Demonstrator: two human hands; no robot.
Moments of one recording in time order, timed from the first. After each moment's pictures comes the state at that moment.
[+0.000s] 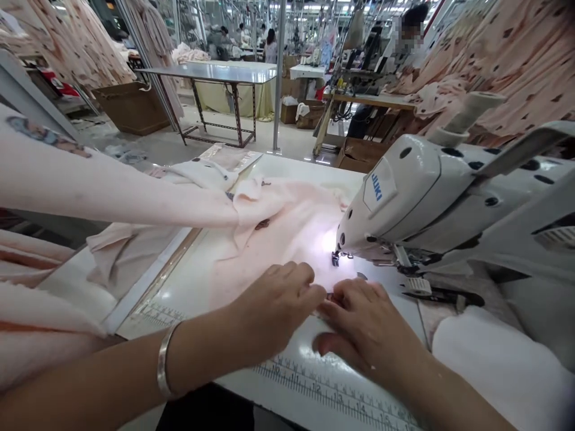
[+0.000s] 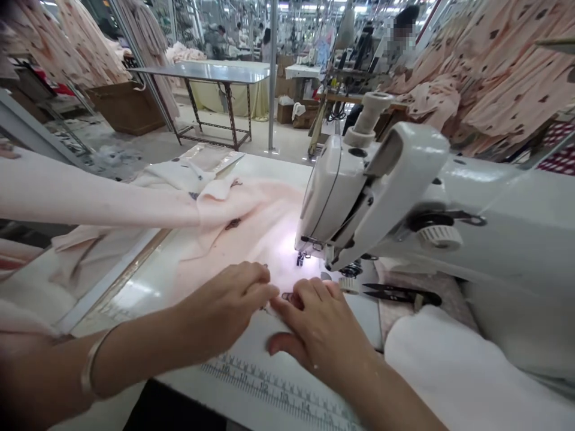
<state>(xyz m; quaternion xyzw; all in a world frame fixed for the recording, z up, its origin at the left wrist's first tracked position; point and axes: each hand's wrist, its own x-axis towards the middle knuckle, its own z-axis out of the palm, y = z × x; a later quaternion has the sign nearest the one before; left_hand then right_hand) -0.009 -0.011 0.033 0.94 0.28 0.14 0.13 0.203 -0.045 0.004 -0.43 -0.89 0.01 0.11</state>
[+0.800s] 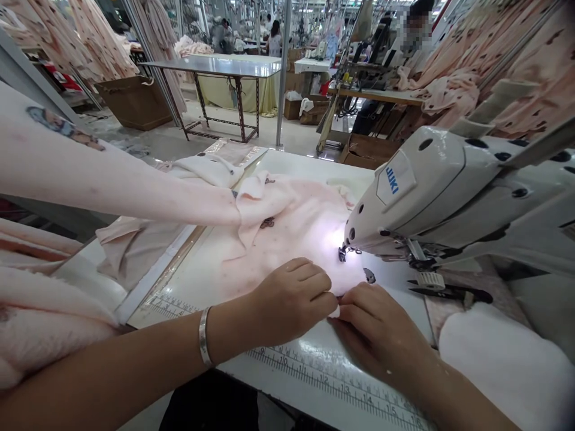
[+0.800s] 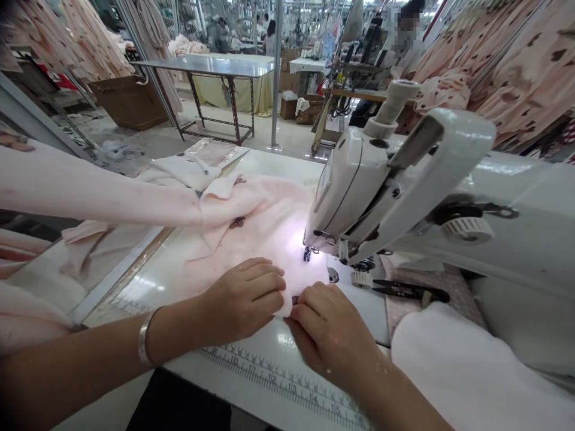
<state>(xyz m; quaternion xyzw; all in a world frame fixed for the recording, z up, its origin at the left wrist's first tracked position) -0.003 0.003 0.007 0.96 0.17 0.24 0.01 0.200 -0.049 -0.001 -0.38 -0.89 0.06 0.25</state>
